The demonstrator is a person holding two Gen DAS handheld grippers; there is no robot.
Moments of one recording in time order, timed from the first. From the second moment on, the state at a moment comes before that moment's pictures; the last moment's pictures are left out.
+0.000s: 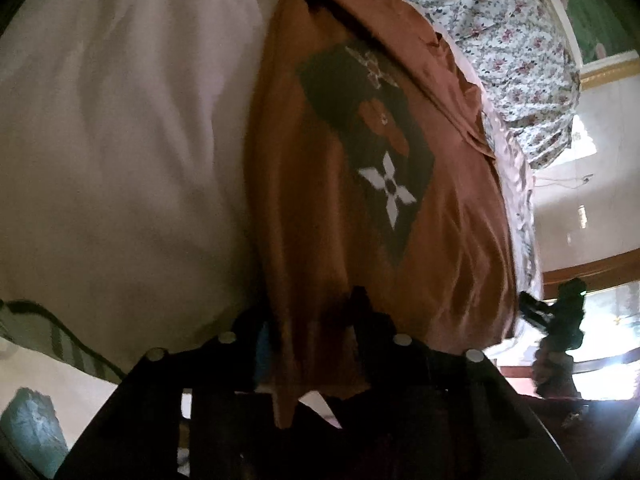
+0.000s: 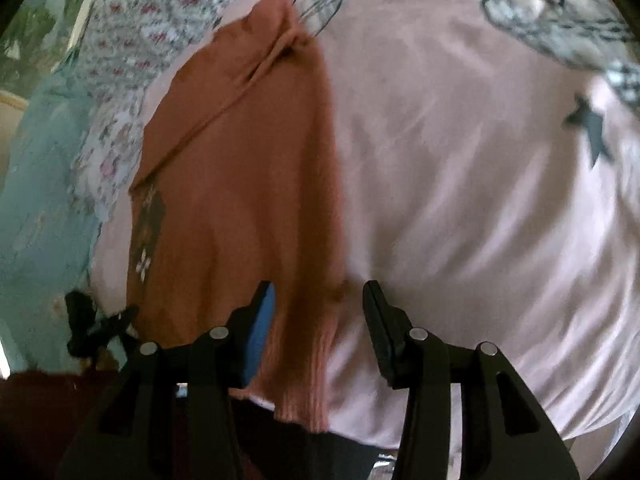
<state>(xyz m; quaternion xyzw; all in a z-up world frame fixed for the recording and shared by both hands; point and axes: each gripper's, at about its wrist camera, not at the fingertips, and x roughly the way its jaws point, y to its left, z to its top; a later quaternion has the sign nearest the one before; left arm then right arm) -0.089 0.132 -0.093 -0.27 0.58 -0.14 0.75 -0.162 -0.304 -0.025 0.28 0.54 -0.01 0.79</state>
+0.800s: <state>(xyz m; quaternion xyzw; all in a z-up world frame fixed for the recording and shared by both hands) -0.093 0.134 -0.063 -0.27 0.54 -0.19 0.77 -0.176 -0.317 -0.021 0.36 0.51 0.04 0.78</state>
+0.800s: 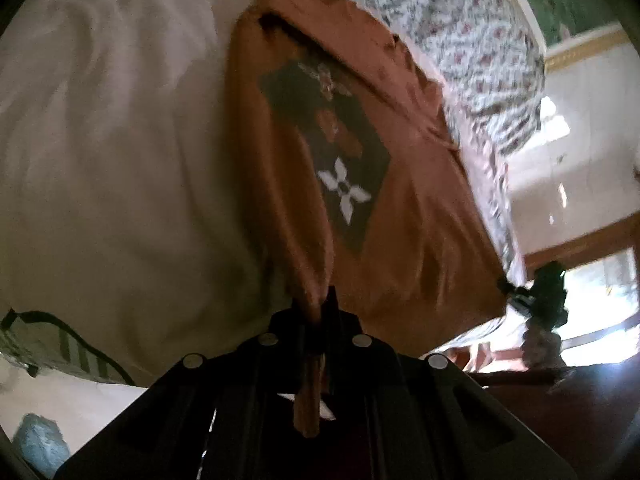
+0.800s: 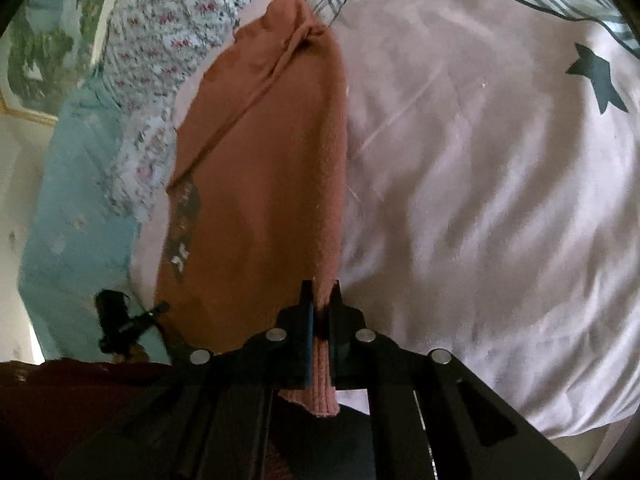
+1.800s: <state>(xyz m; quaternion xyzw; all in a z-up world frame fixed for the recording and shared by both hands) 0.210 0.156 -0.003 -0.34 0.42 -0.16 0.83 0.157 -0.388 0.031 0.32 0.40 0.01 0.86</state>
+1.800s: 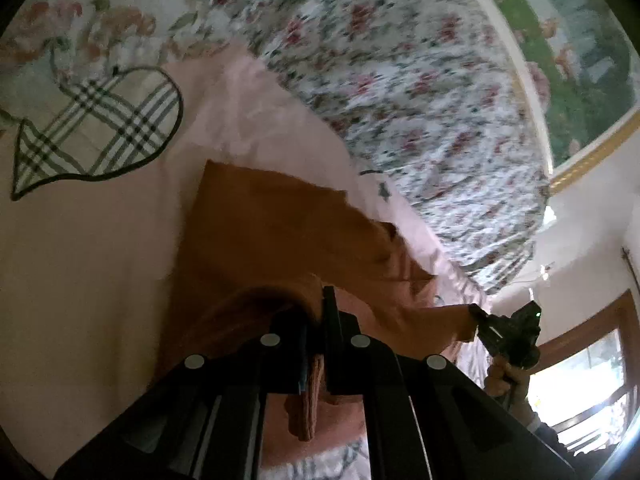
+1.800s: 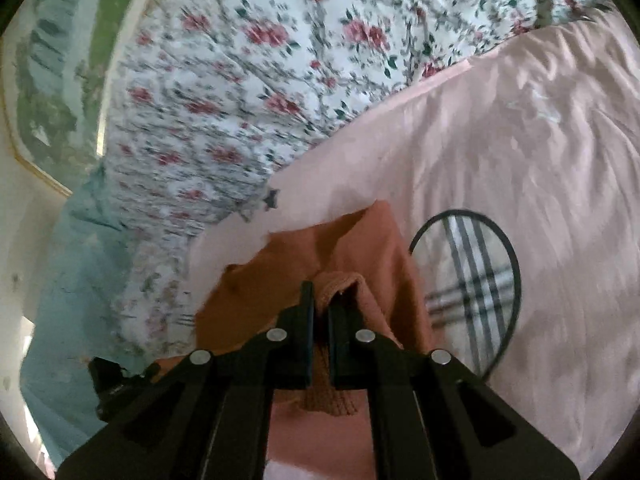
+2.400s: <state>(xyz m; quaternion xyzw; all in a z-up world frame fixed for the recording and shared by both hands) 0.199 0.132 -0.038 -0.32 0.47 -0.16 0.81 0.139 -0.396 0.019 0.31 0.39 -0.05 0.87</state>
